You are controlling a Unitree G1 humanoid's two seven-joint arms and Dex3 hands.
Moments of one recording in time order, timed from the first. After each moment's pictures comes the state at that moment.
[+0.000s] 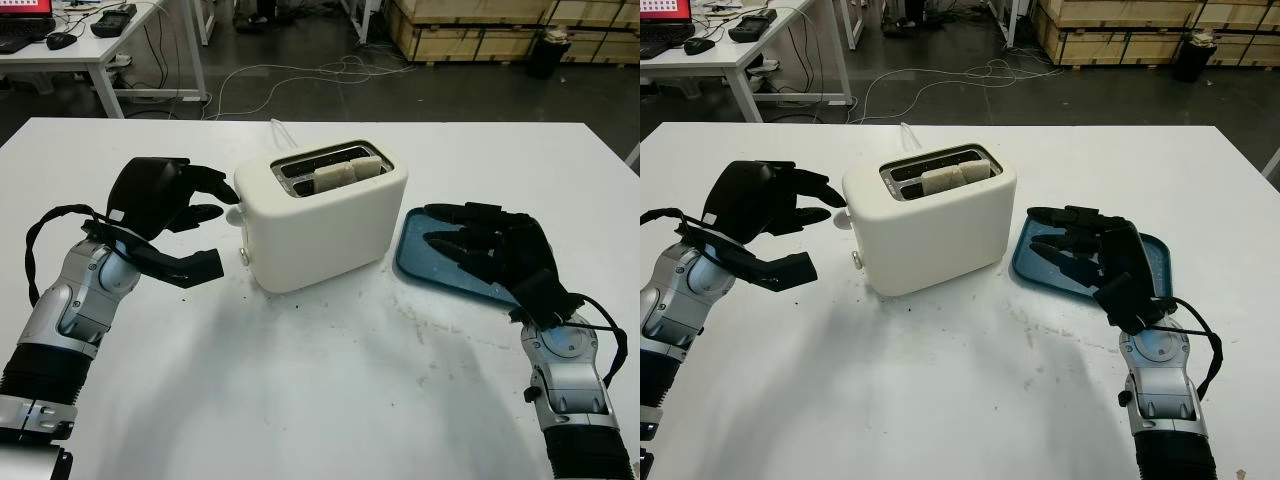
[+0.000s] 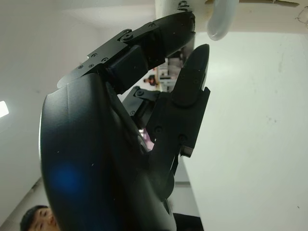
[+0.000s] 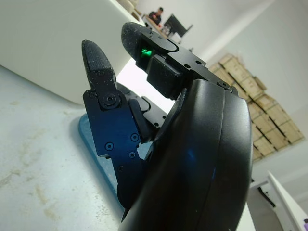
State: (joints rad) left arm -0.43 0.59 -0.11 0.23 0.63 -0.33 0.06; right arm -0.13 -0.32 -0.11 0.12 -0.01 -0.25 0.22
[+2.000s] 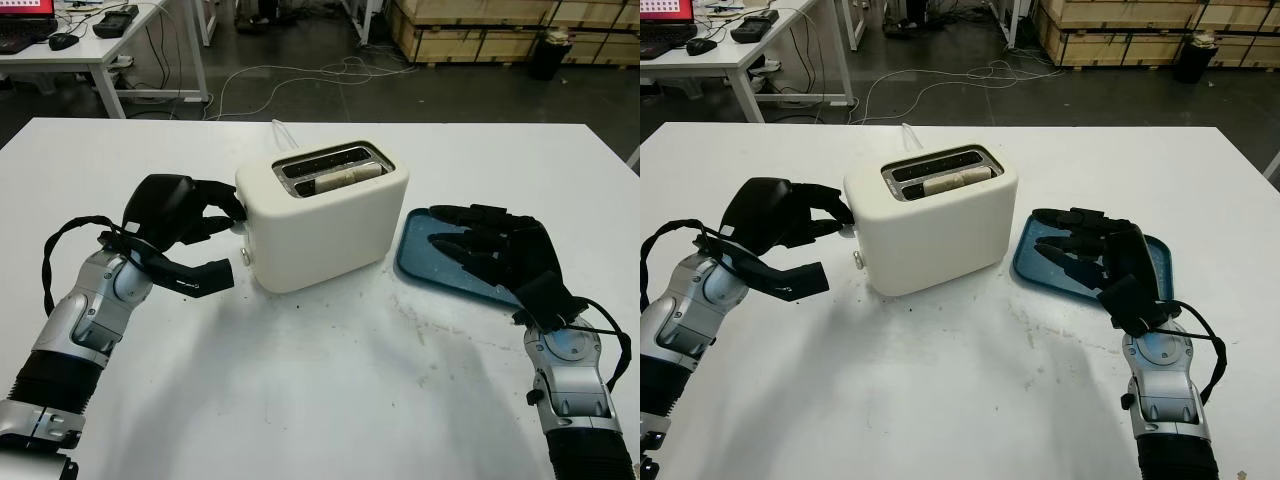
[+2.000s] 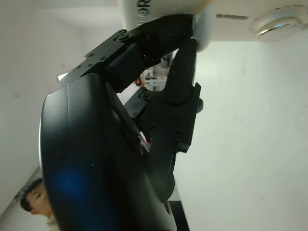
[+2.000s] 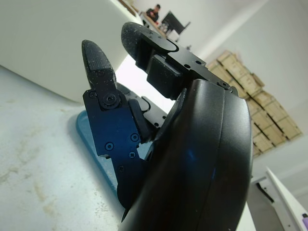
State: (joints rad) left arm -0.38 0.56 -0.18 0.22 0.62 -0.28 0.01; right arm -0.12 -0.32 -0.13 0.12 -0.01 -0.25 0.21
